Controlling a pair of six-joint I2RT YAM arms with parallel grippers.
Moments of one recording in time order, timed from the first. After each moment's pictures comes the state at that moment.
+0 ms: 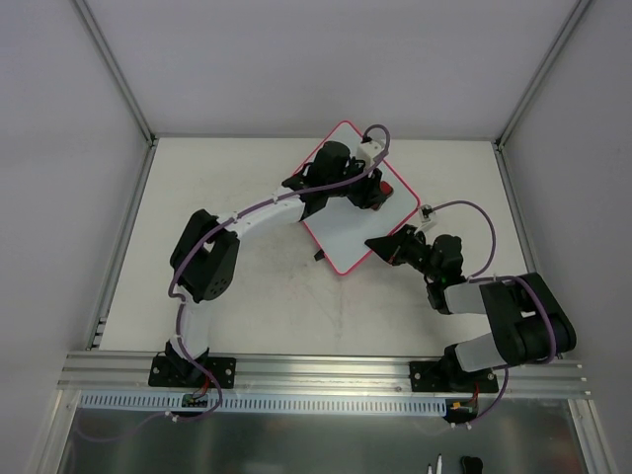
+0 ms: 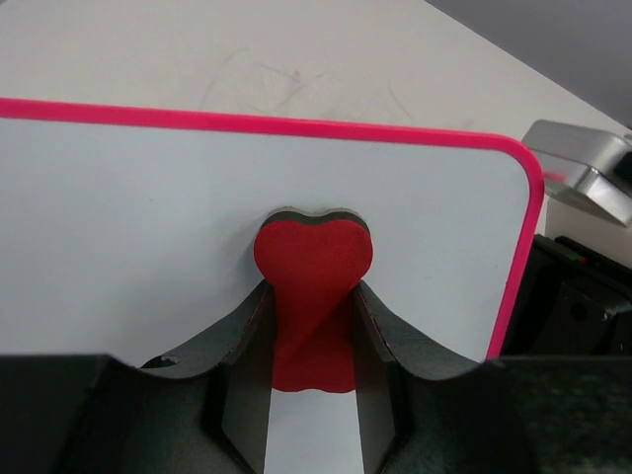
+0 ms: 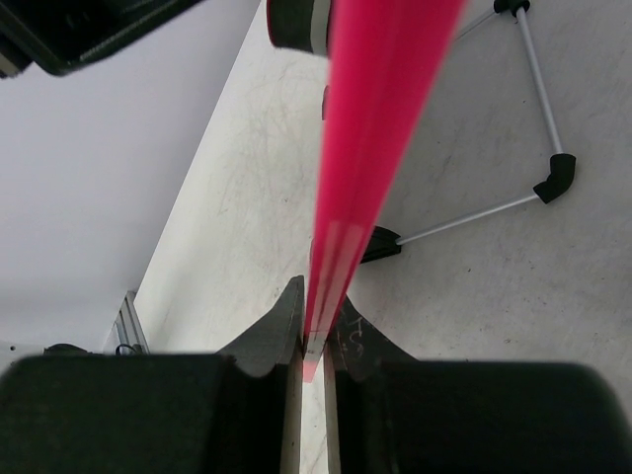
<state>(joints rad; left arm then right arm) -0.73 2.04 1.66 0.01 0.39 -0.08 0.28 1.44 0.27 1.04 -0.55 0.79</state>
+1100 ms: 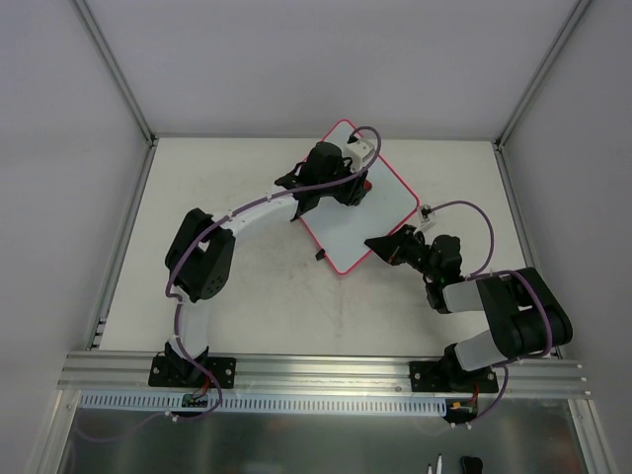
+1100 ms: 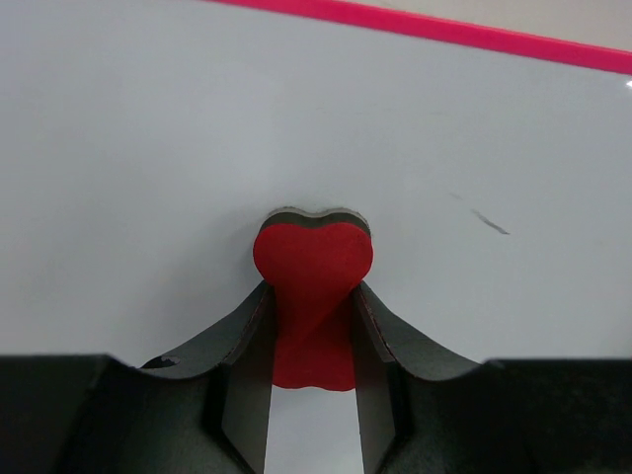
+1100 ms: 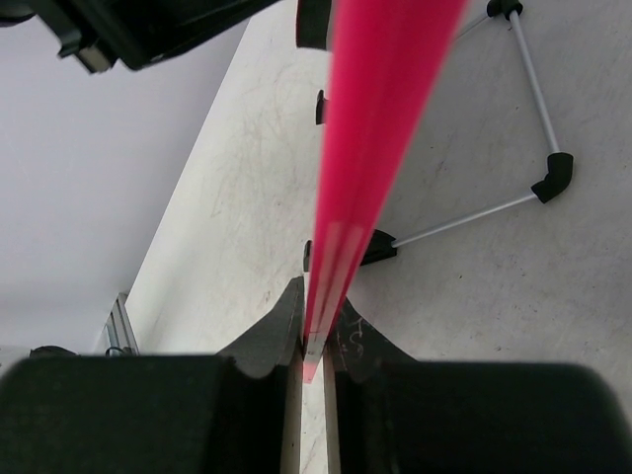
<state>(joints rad) -0.70 2.01 1.59 -0.05 0.22 0.02 0.28 1.48 0.27 1.09 -0.54 0.78</state>
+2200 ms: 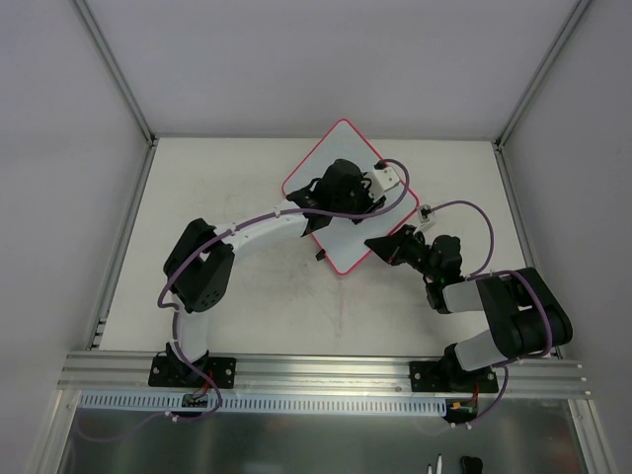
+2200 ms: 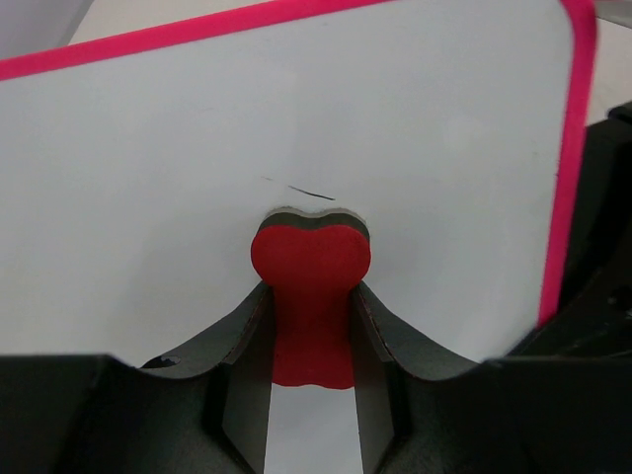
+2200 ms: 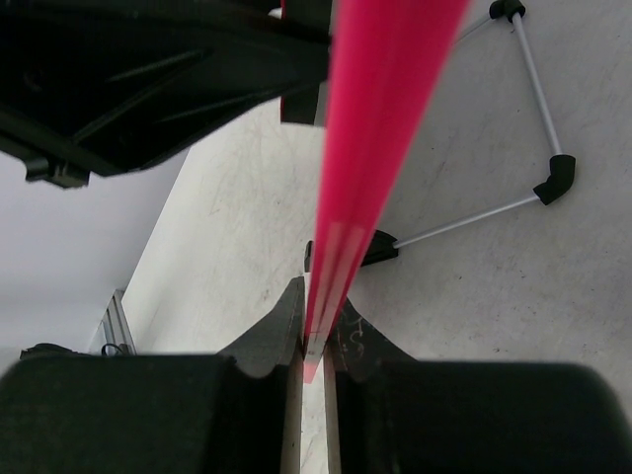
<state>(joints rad) -0.81 1.95 1.55 -0.08 0.13 0.27 0.28 1.48 0.27 1.10 -0.55 0.77</state>
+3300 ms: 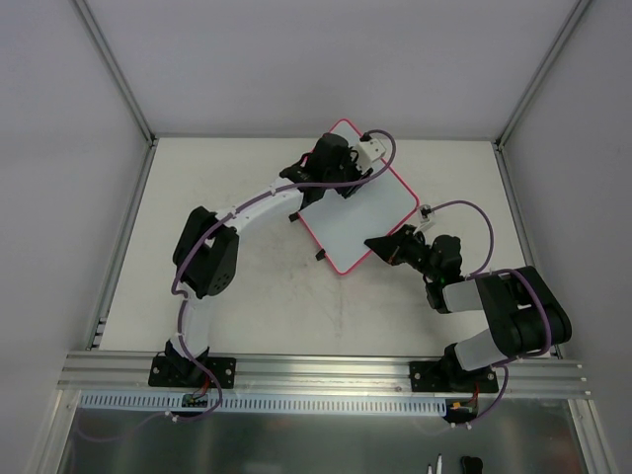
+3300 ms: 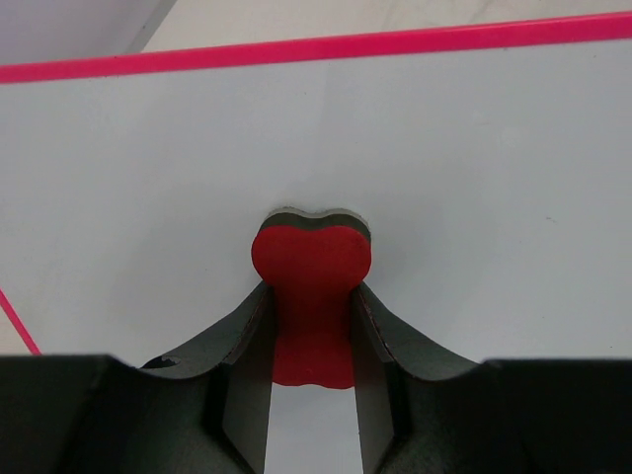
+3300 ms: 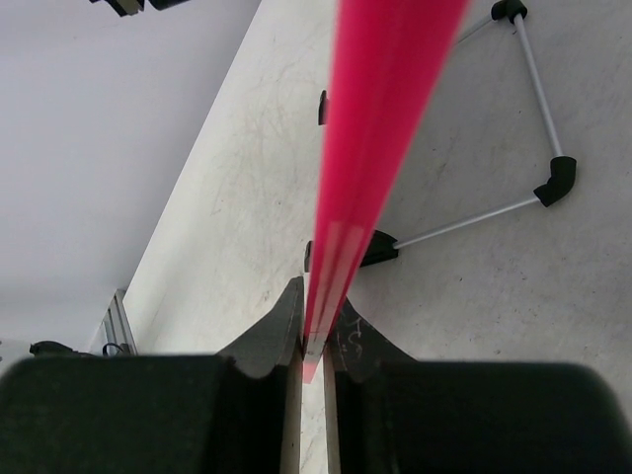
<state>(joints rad) -0.70 2.06 1.75 -0.18 0.14 0.30 0.28 1.49 0.27 1.11 -0.55 0.77</state>
